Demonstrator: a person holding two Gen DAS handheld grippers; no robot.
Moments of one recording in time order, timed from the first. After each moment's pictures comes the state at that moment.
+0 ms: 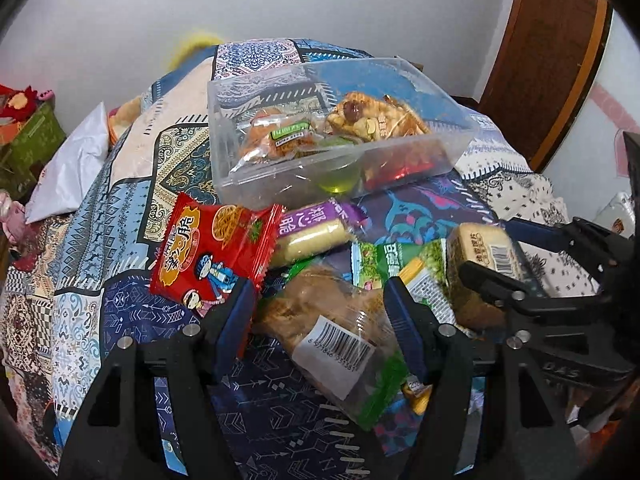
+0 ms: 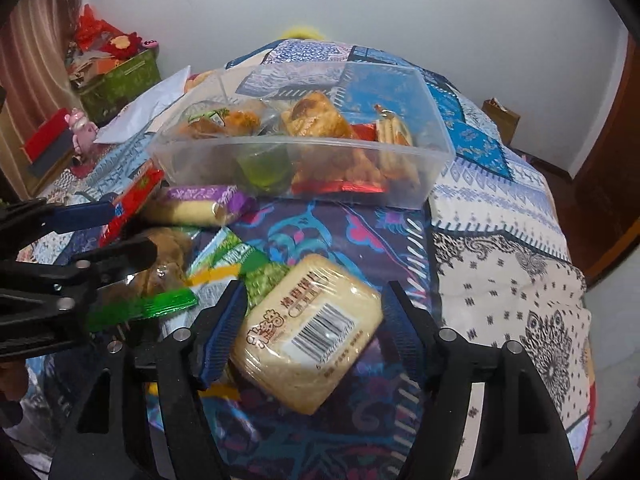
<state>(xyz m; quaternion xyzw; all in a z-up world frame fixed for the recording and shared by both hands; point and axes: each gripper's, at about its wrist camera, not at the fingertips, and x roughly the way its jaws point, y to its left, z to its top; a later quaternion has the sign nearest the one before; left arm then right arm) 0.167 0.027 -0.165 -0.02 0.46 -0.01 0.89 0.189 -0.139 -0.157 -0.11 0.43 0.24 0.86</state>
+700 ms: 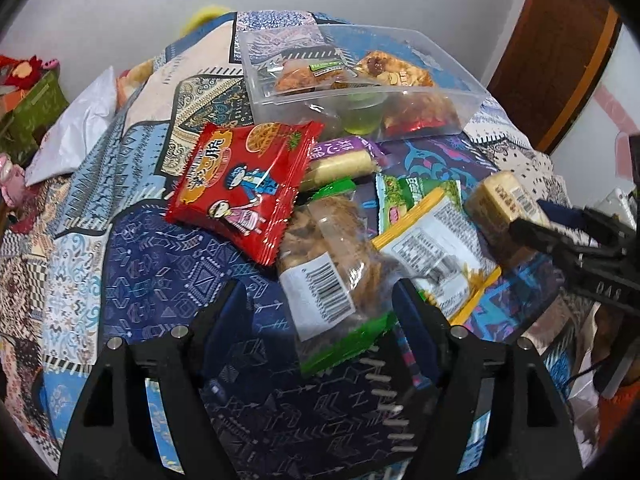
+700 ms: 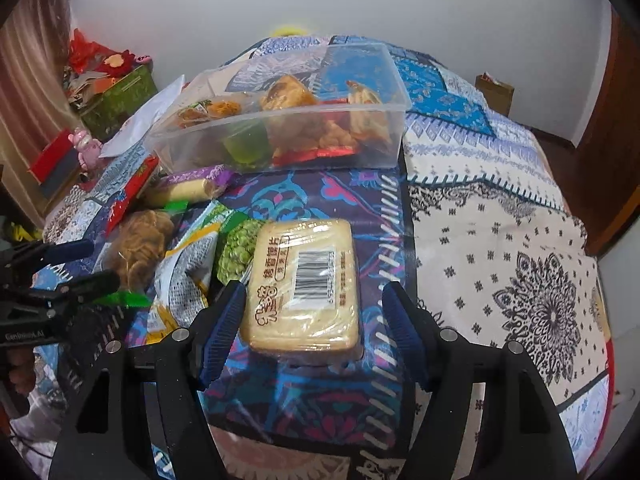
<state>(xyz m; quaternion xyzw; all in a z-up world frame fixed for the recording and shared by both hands) 0.130 0.047 -0.185 -0.06 0.49 -0.01 0.87 0.175 -0.176 -0.164 -0.05 0.45 0.25 0.86</state>
